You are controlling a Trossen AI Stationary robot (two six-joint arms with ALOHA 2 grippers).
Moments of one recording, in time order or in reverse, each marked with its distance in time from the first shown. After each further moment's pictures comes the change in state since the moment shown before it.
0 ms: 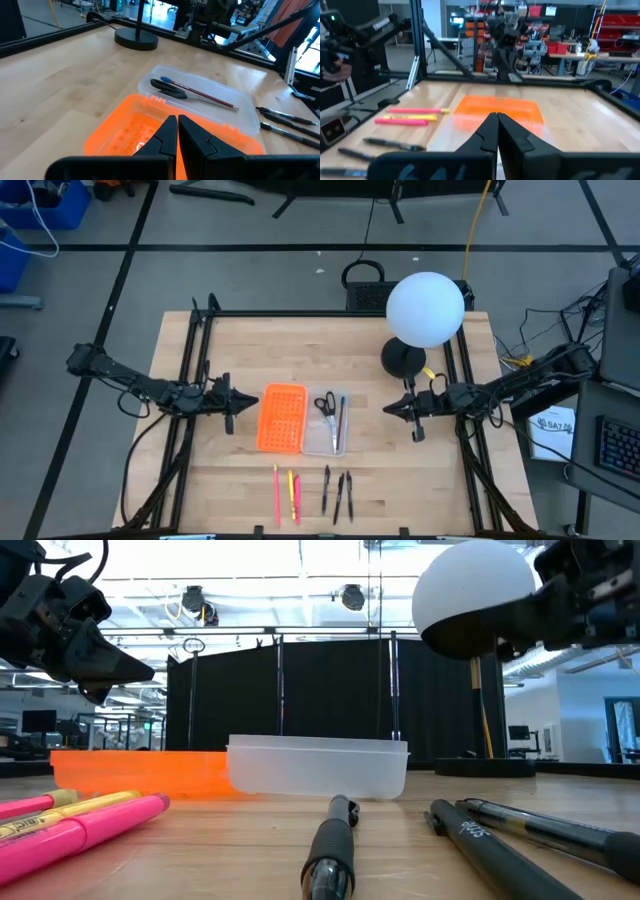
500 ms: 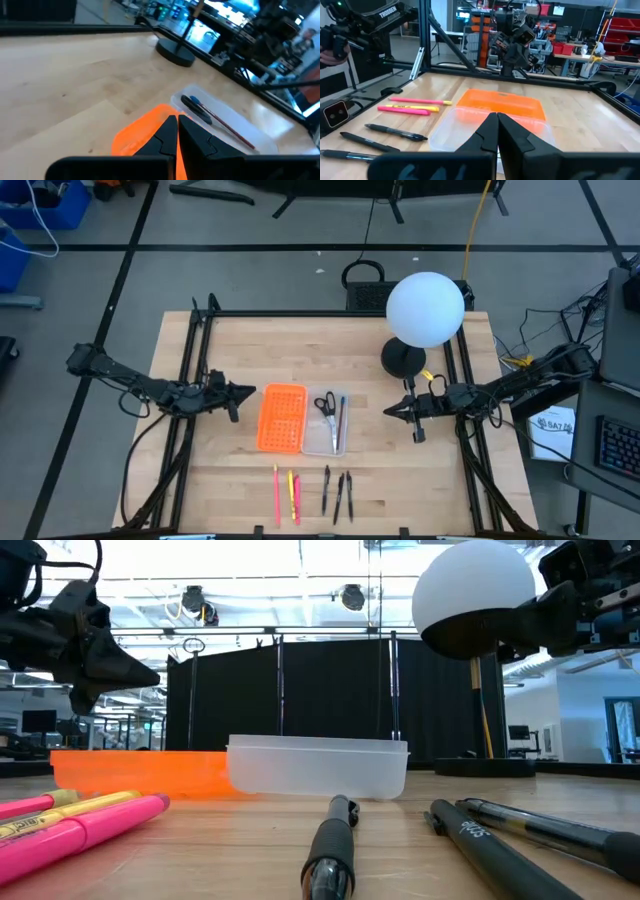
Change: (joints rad) left arm 0.000 0.000 0.000 -0.028 -0.206 -0.301; right arm 0.000 0.000 -0.002 -0.010 -0.032 -0.058
